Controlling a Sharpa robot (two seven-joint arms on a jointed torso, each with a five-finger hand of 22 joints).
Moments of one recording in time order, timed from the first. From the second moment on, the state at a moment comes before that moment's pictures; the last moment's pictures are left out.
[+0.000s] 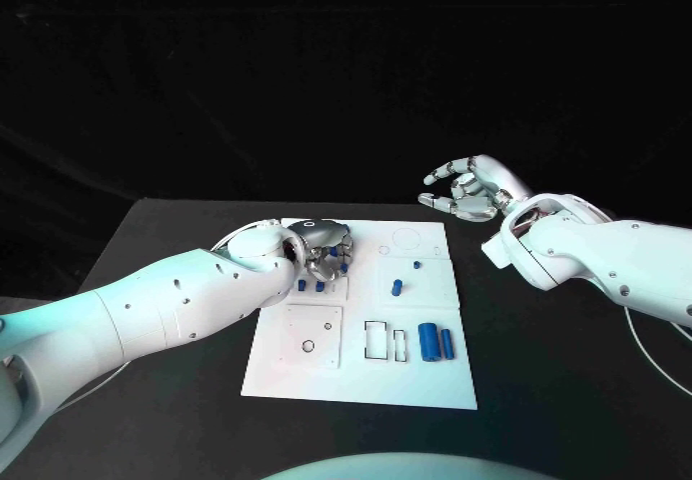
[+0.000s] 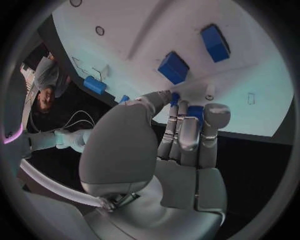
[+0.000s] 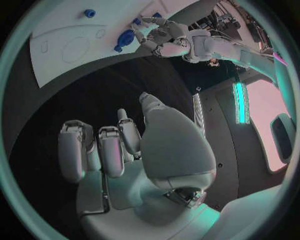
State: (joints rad) left arm 1.15 -0.46 -0.03 1.17 -1.59 -0.11 -0.05; left_hand 1.43 -0.26 0.56 0.10 0.25 0.83 0.14 0.45 0.27 0.91 0.10 0.44 0.12 1.40 0.02 1.38 0.98 0.14 1.31 0.12 1.16 0.89; right arm 1.29 -0.92 -0.13 1.50 -0.89 -0.57 0.12; right_hand 1.34 -0.11 0.15 0.29 0.27 0.75 0.18 0.32 0.28 1.36 0.09 1.34 1.30 1.47 0.02 1.50 1.31 0.04 1.46 0.13 1.40 1.31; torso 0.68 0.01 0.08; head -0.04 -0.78
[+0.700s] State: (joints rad) left arm 1.15 -0.45 -0.03 1.16 -1.59 -0.11 -0.05; left_hand 1.42 -0.23 0.62 0.07 0.25 0.88 0.14 0.44 0.26 1.02 0.08 0.44 0.11 1.43 0.00 1.39 0.99 0.12 1.35 0.10 1.24 1.00; right arm 1.29 -0.92 -0.13 1.50 -0.89 -0.57 0.12; right_hand 1.34 -0.11 0.15 0.29 0.27 0.75 0.18 0.32 0.28 1.36 0.09 1.34 1.30 1.47 0.02 1.50 1.31 0.04 1.46 0.13 1.40 1.31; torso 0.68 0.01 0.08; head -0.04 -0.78
